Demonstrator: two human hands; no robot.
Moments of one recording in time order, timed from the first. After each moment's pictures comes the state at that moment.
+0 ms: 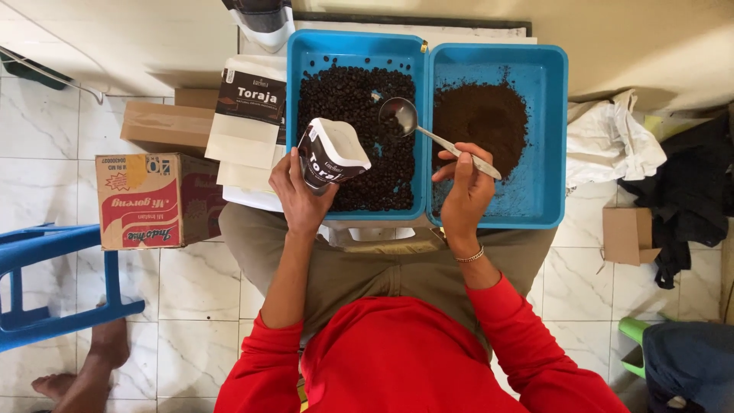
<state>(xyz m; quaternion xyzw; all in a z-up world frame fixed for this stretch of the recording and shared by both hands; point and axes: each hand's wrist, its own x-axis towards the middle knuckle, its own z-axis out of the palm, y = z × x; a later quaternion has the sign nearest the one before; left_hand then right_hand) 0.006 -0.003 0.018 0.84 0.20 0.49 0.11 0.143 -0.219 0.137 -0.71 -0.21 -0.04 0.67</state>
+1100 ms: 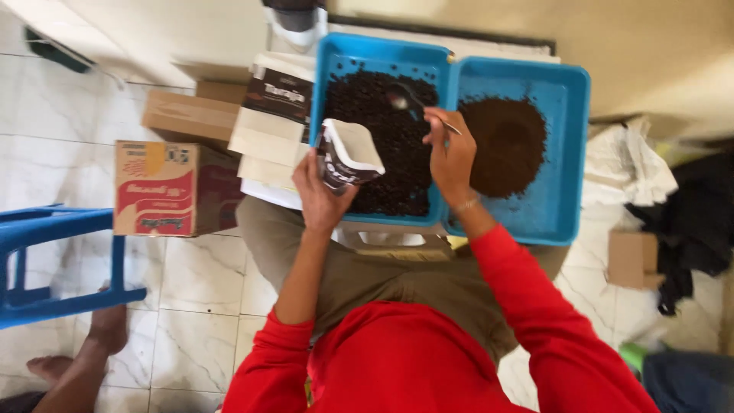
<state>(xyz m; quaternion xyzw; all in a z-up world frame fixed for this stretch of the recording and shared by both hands) -0.003 -0.001 0.000 0.83 0.22 0.49 0.17 0.198 -0.148 0.103 -0.71 -0.41 -0.11 0.56</state>
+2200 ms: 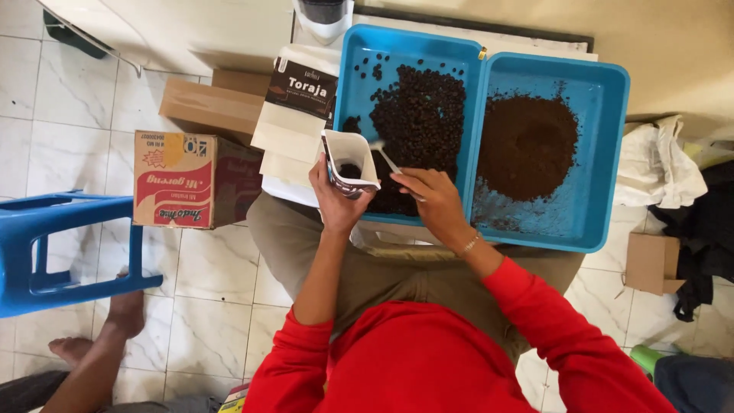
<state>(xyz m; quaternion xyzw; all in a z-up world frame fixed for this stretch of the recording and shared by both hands) -0.009 0.001 -0.018 0.76 0.26 0.52 0.28 0.122 -0.160 0.073 -0.75 -0.54 -0.01 0.37</state>
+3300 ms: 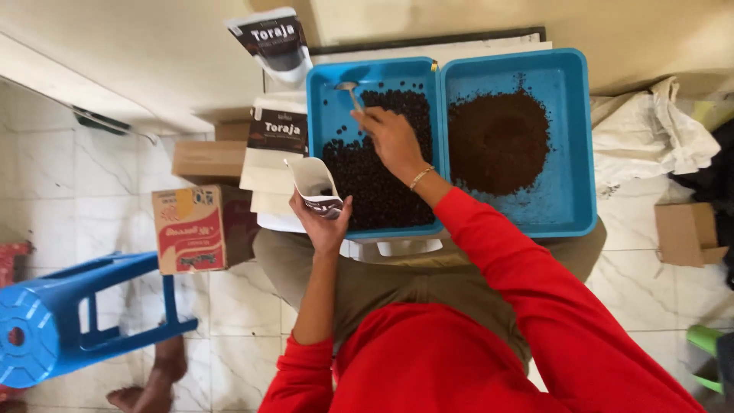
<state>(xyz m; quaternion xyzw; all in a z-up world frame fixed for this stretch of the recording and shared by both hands) -0.007 0.004 -0.022 0.77 0.26 0.51 0.28 0.229 -0.065 0.025 -0.77 -0.53 -0.09 0.34</state>
